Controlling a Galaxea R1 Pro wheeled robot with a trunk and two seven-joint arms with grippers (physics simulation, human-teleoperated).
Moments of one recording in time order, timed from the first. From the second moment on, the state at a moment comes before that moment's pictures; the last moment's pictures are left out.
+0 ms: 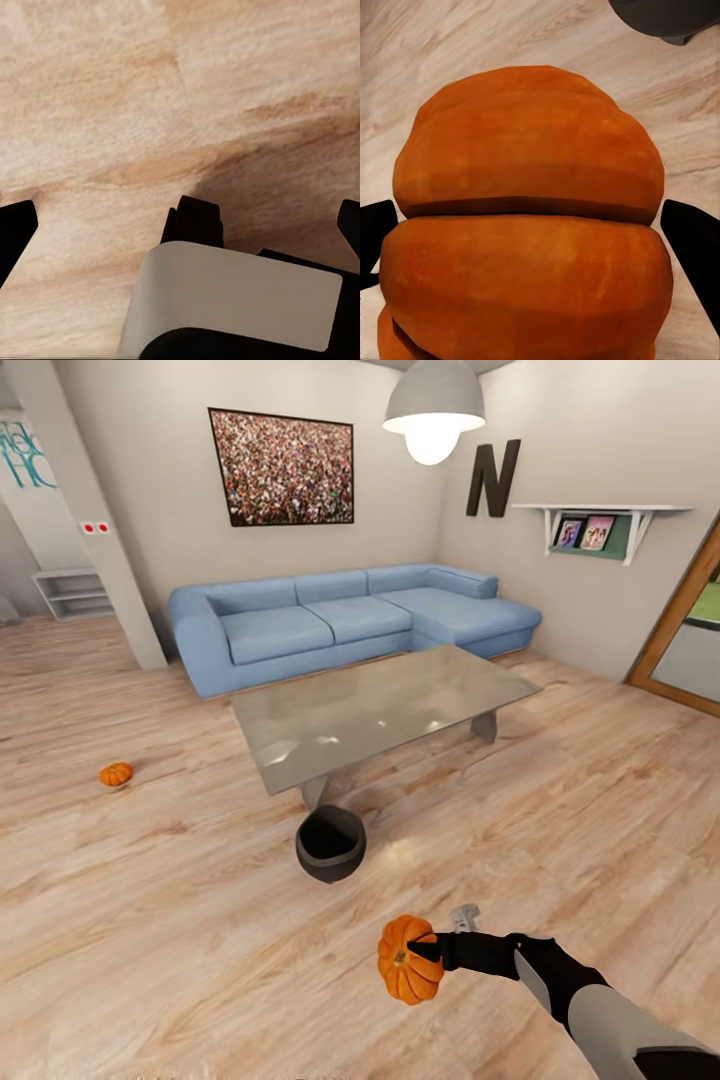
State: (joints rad) left arm -0.42 0.06 -0.40 0.05 0.65 -0.02 0.01; right arm -0.72 -0.10 0.06 -0.23 -0.05 0.12 0.90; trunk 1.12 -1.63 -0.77
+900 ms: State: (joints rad) left arm -0.41 0.06 -0.40 0.06 0.66 -0.01 -0.15; right arm -0.71 -0.08 0.06 -0.23 -0.03 0.12 0.90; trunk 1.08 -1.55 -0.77
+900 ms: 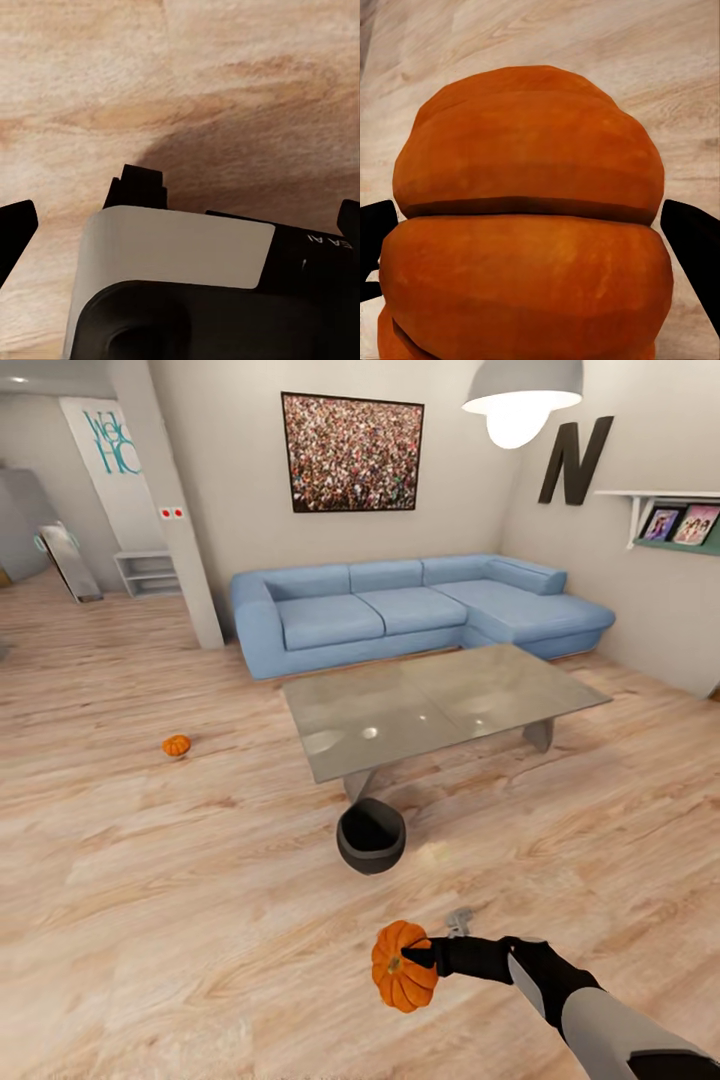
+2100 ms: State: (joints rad) left arm -0.41 0.06 -0.40 0.06 0.66 -0.01 -0.15; right arm -0.70 -0.07 0.05 -0.23 0.00 0.12 0.90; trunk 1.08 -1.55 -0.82
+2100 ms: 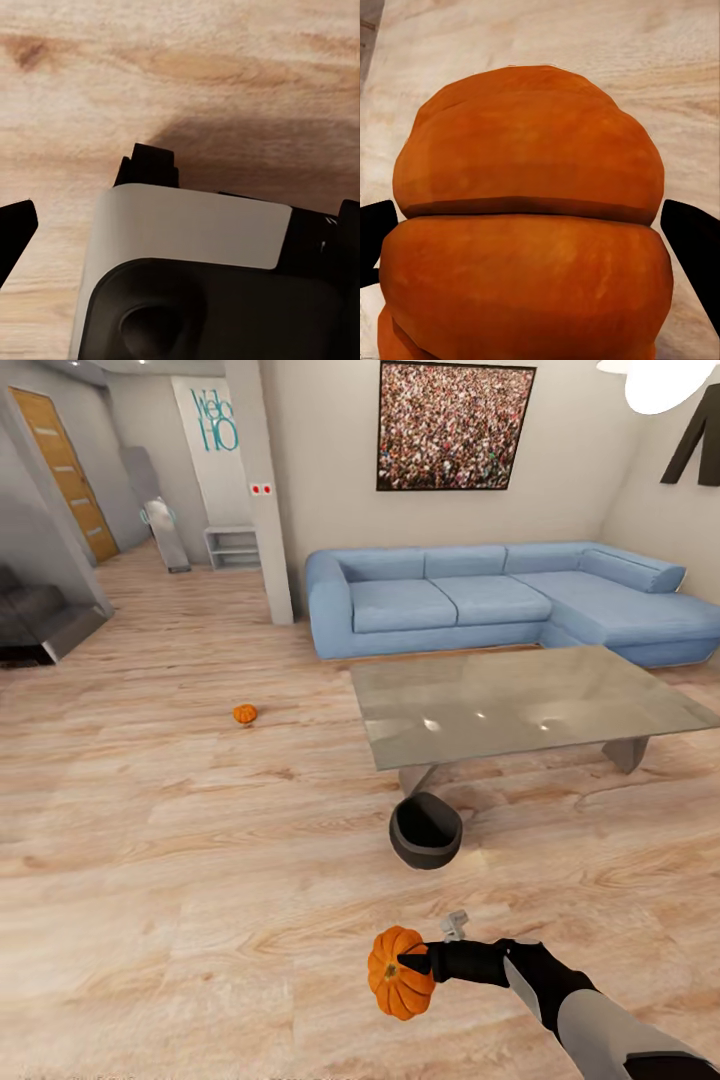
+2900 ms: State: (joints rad) left arm -0.41 0.06 -0.40 0.06 0.66 -0.02 -0.15; right arm -0.70 -0.07 0.06 -0.23 0.00 0.12 0.90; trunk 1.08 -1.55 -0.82
